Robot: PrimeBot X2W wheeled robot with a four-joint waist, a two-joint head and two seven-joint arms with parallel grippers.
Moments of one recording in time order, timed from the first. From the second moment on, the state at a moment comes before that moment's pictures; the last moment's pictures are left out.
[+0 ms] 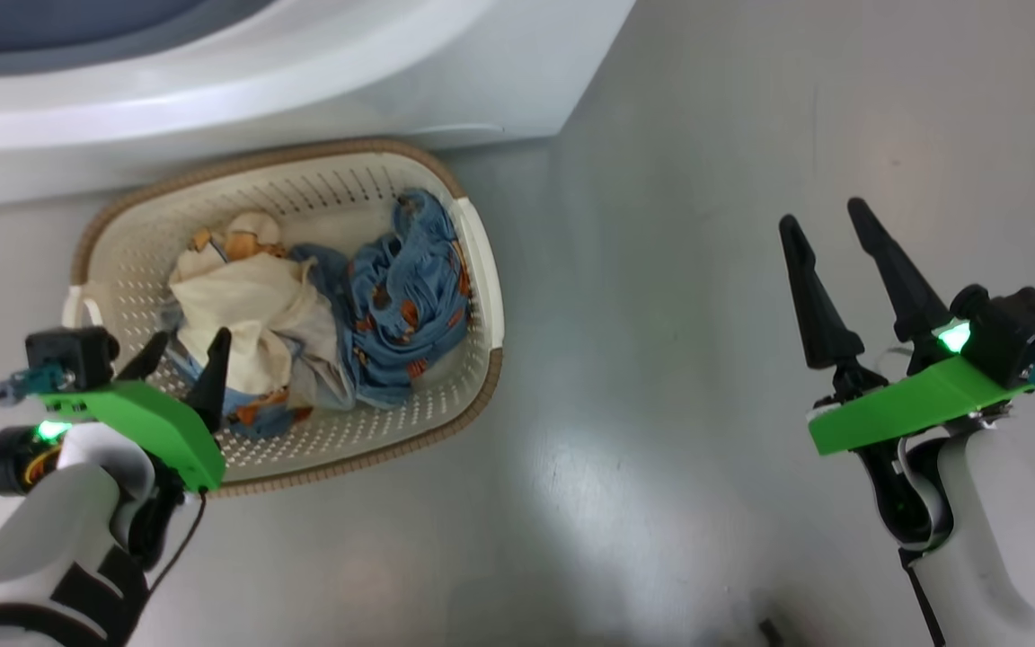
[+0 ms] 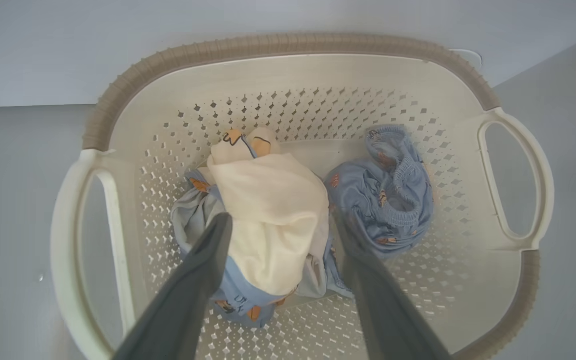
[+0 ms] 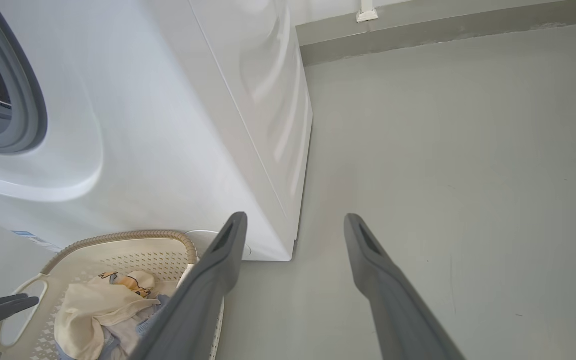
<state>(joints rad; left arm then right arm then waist) -0.77 0.29 -0.69 1.01 -0.88 -0.13 -0.25 -0.43 -0.19 0.13 0.21 0.40 0.13 -0.25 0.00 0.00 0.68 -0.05</state>
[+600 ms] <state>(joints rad) -0.90 0.36 -0.90 1.06 -1.04 -0.13 -0.20 -0.48 -0.17 0.15 0.18 0.38 0.13 -0.25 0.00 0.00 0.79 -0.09</state>
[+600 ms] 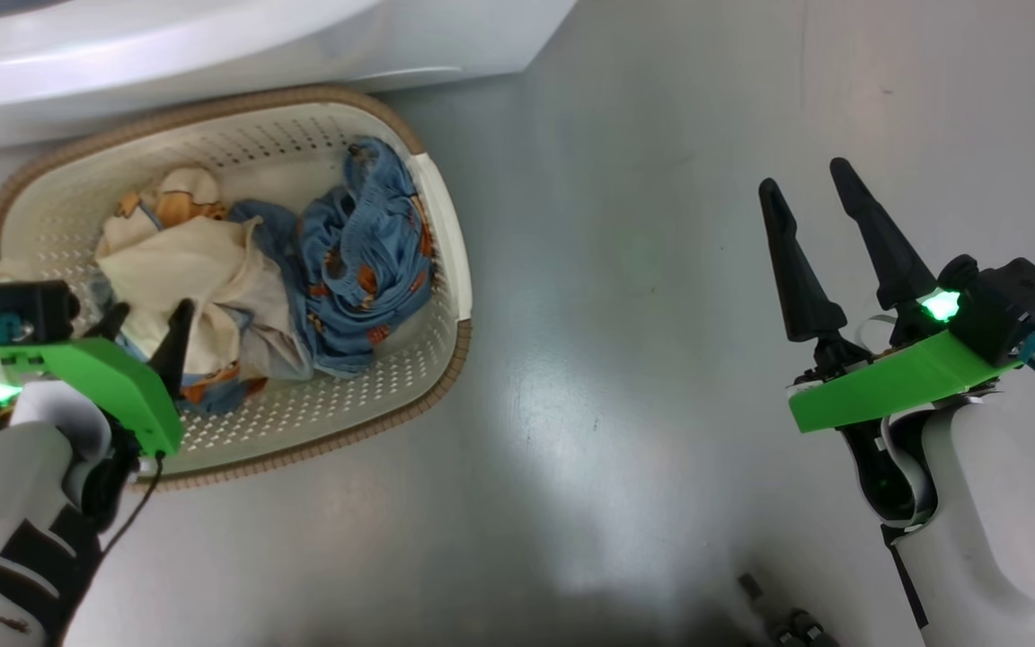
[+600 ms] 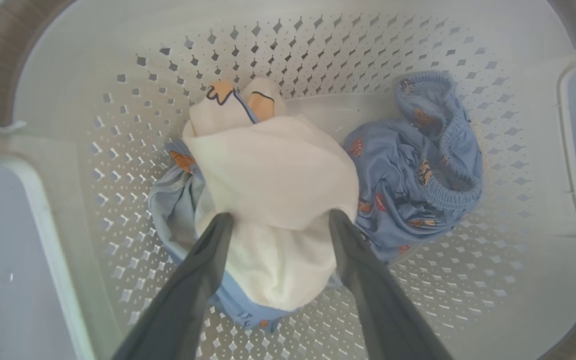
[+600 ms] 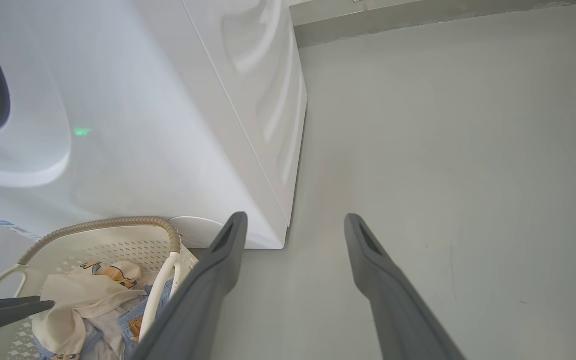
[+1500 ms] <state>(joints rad) -0.92 0.39 -1.07 1.07 -1.22 -0.13 -0.20 -0.47 -0.16 0.19 0.18 0.38 0.13 -0.25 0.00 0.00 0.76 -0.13</state>
